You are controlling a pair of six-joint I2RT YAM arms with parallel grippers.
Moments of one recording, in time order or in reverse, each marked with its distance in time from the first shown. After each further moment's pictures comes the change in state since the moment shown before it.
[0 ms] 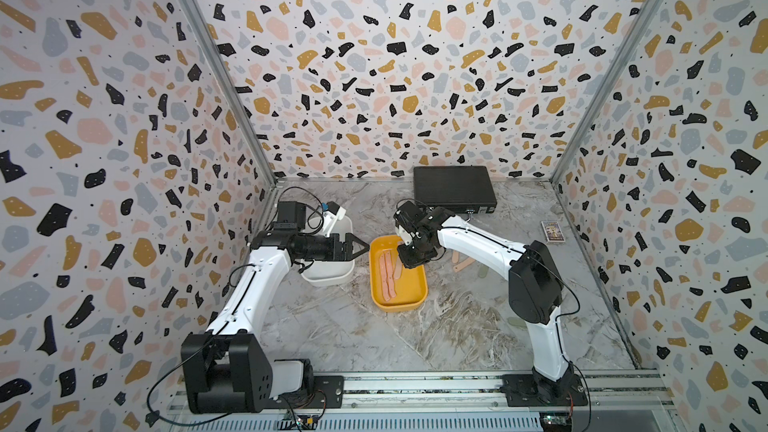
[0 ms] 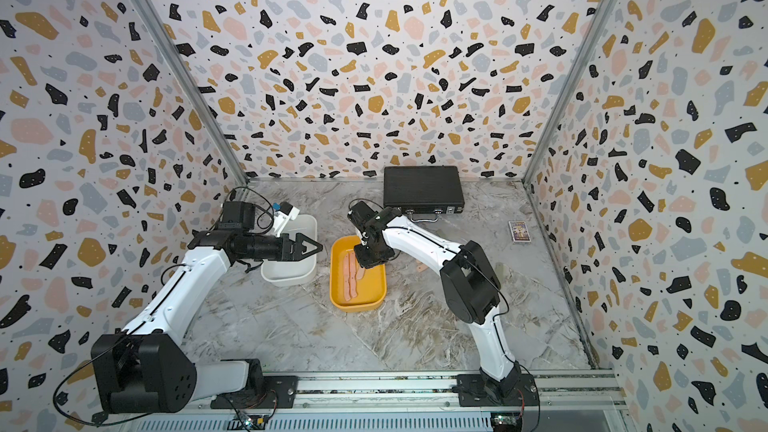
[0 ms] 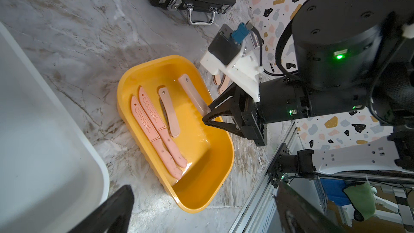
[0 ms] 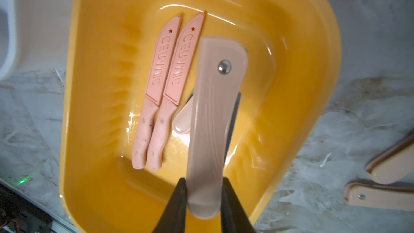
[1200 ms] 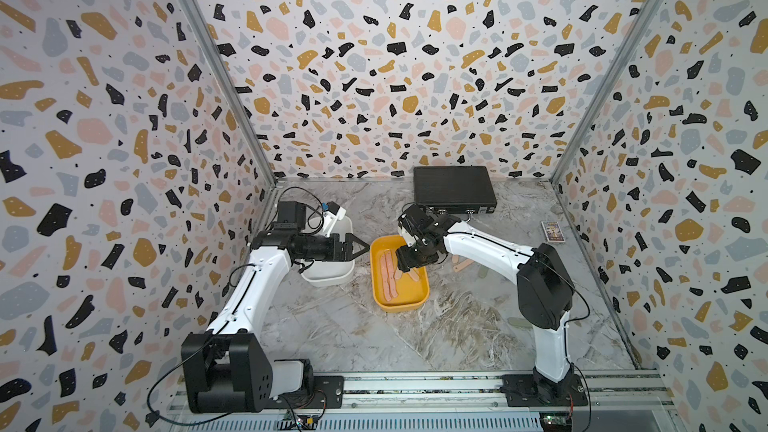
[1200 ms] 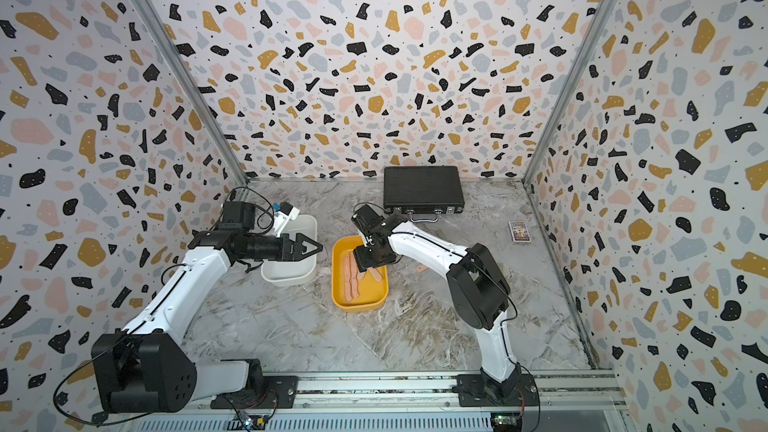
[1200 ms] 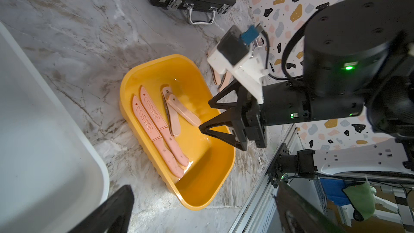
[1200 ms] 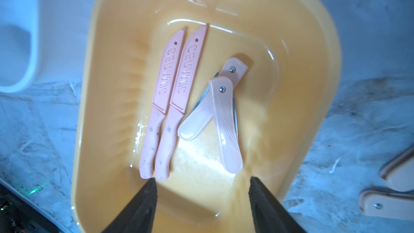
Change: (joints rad) left arm 0.000 0.002 0.000 0.000 0.000 0.000; right arm 0.000 -0.117 -0.148 0.143 0.018 0.039
